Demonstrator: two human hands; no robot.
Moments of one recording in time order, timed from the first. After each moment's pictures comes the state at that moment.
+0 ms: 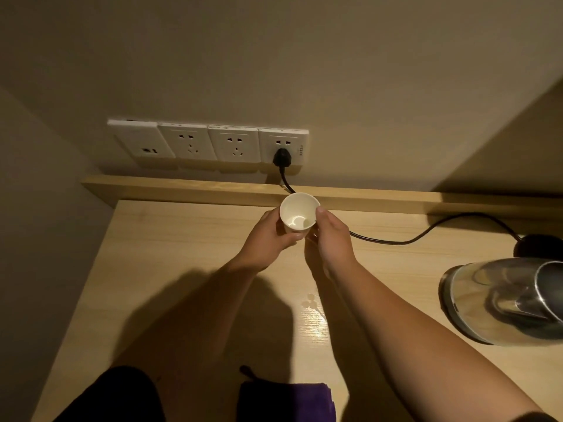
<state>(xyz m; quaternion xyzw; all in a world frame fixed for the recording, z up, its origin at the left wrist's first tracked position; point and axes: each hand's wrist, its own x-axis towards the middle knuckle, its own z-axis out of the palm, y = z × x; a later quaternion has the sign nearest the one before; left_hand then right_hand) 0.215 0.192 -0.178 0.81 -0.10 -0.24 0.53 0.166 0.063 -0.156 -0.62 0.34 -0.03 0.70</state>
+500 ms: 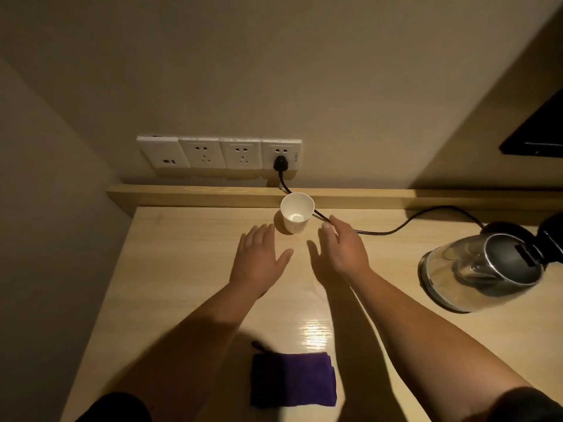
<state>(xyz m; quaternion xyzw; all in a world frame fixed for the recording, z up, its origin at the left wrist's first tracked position) 0.147 0.231 -0.139 0.97 -0.18 -0.10 0.16 0.103 0.045 -0.134 -0.89 0.24 -0.01 0.39</state>
